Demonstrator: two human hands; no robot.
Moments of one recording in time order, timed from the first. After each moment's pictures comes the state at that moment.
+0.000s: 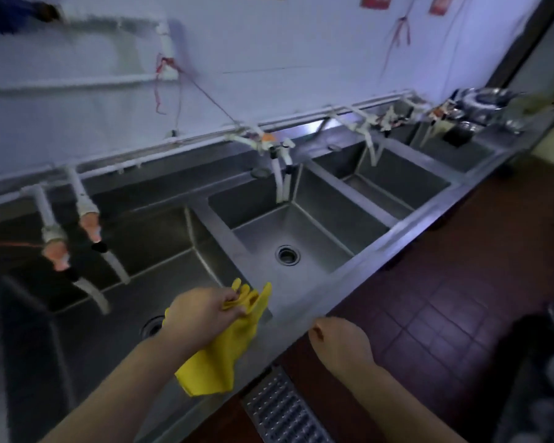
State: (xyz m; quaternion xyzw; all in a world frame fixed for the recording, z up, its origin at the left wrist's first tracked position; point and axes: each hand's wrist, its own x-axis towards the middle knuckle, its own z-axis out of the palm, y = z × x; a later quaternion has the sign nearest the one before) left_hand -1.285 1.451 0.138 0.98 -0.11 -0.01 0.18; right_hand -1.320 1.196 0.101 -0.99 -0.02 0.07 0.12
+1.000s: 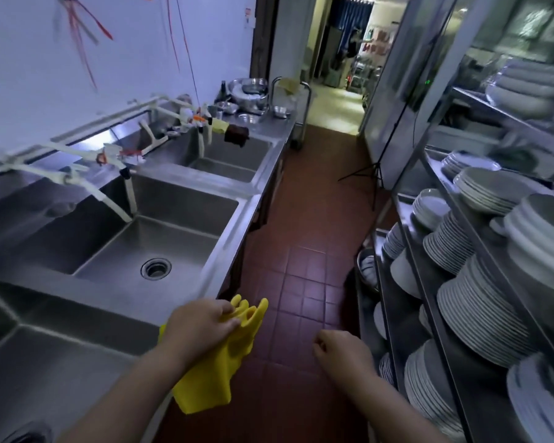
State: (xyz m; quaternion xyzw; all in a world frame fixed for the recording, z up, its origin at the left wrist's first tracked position) left_hand -0.973 0.863 0.141 0.89 -0.42 -0.09 0.16; right_hand -1.165 0.678 0.107 -0.94 0.33 0.02 0.08
